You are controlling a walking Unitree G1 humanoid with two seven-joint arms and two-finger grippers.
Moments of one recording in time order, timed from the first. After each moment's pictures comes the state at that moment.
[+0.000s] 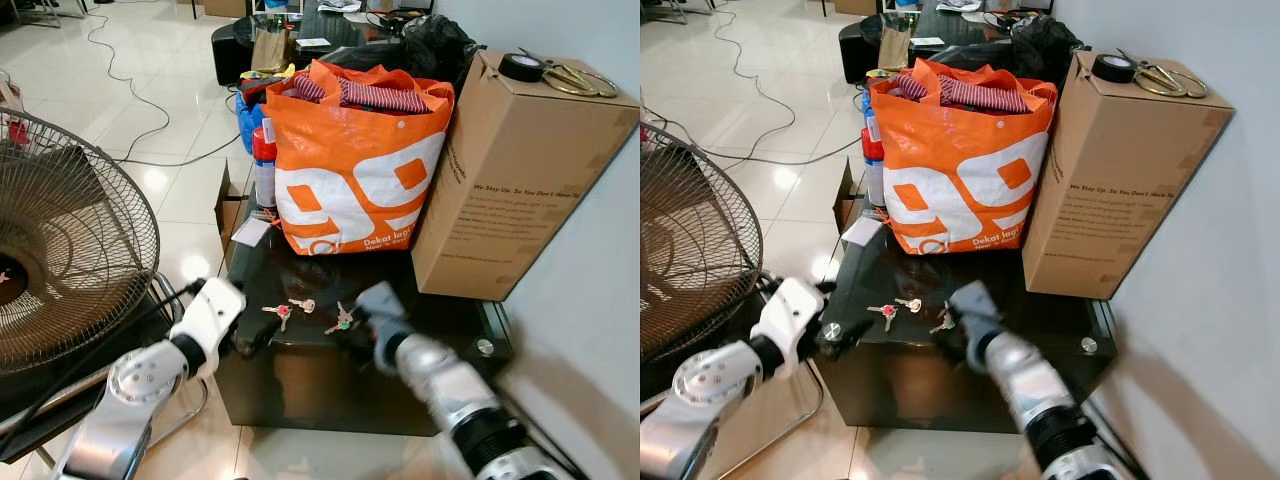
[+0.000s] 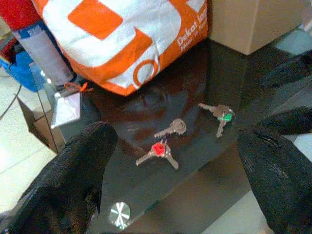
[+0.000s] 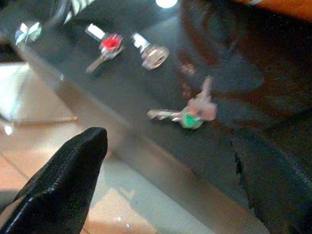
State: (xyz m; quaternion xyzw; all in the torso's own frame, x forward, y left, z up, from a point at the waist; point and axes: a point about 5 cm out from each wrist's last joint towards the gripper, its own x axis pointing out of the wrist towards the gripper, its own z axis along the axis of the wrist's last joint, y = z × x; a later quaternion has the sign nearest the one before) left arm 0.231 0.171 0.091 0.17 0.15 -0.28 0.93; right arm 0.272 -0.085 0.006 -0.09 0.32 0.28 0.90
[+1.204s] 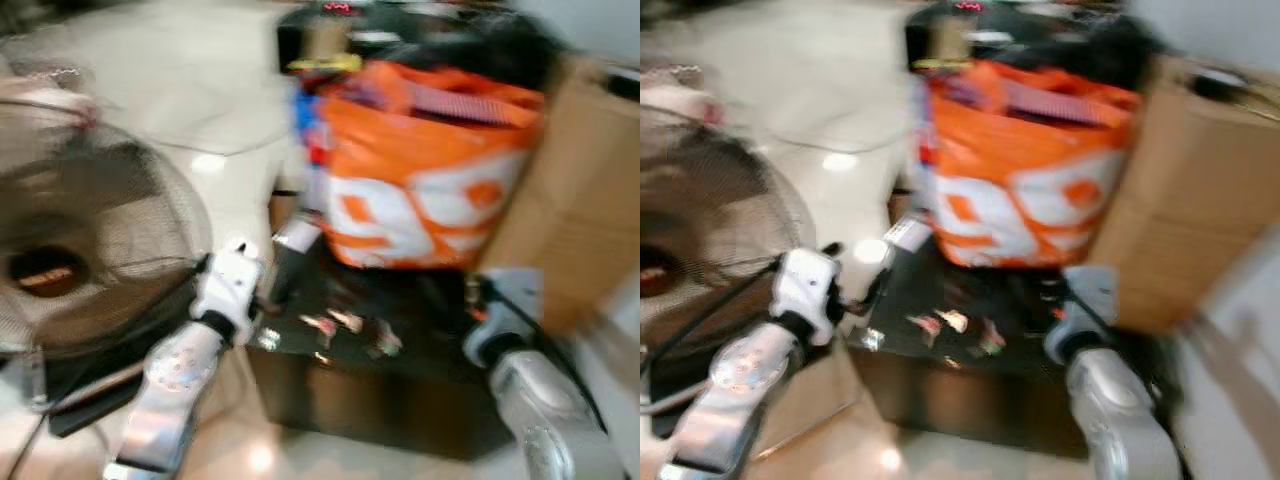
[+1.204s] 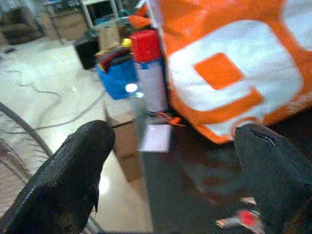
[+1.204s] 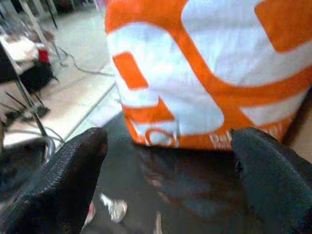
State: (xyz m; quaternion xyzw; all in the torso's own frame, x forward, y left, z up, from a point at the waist) left arm 0.252 0.141 0.116 0.10 0.05 -0.18 0.98; right arm 0.231 -0.166 0.111 0.05 0.12 0.07 0.99
